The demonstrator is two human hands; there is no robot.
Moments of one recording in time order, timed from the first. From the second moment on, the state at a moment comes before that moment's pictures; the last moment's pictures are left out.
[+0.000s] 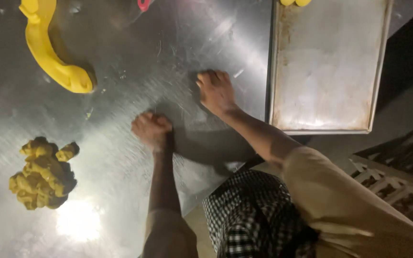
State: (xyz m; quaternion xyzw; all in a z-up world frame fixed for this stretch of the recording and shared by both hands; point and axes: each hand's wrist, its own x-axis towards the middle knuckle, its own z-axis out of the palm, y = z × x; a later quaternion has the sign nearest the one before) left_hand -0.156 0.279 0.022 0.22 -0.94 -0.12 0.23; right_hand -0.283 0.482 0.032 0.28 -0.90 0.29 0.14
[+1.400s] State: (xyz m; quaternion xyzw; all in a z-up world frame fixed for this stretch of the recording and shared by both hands) left_hand -0.007 0.259 -0.014 0.10 -0.97 -0.12 0.19; right_hand -0.201 0.588 0.041 0.41 -0.86 0.28 0.11
